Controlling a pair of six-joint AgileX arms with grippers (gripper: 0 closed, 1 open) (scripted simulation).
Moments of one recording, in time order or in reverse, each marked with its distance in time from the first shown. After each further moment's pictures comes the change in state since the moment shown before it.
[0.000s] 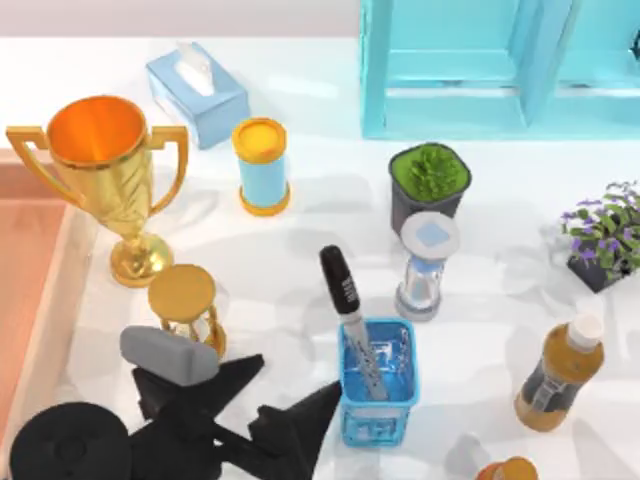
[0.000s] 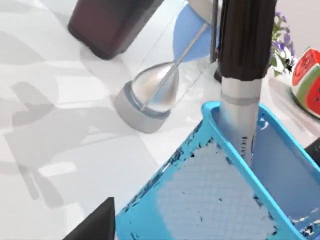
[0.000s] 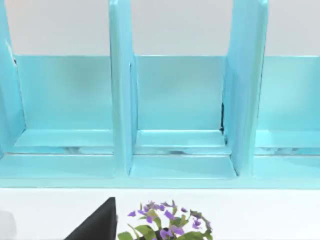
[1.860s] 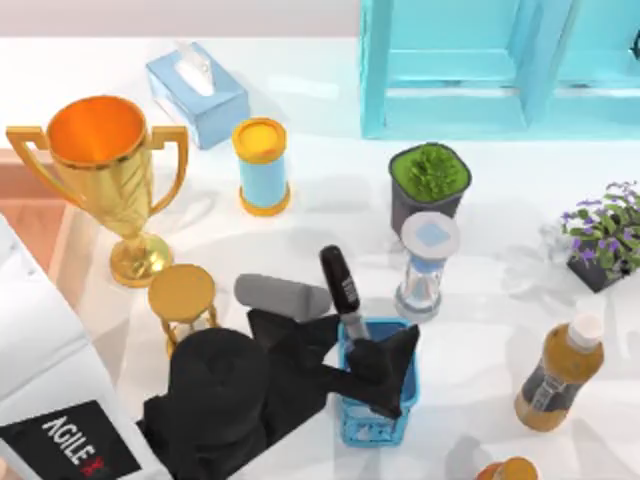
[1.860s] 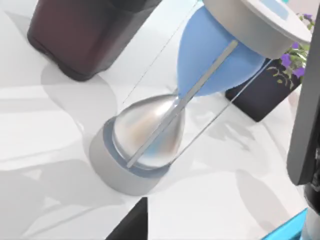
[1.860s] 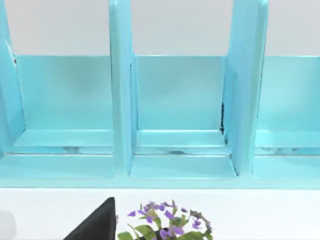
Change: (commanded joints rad) left arm 0.023 0.527 0.351 0.173 0.035 -0.005; right arm 0.000 0.000 0.000 0.000 0.000 0.000
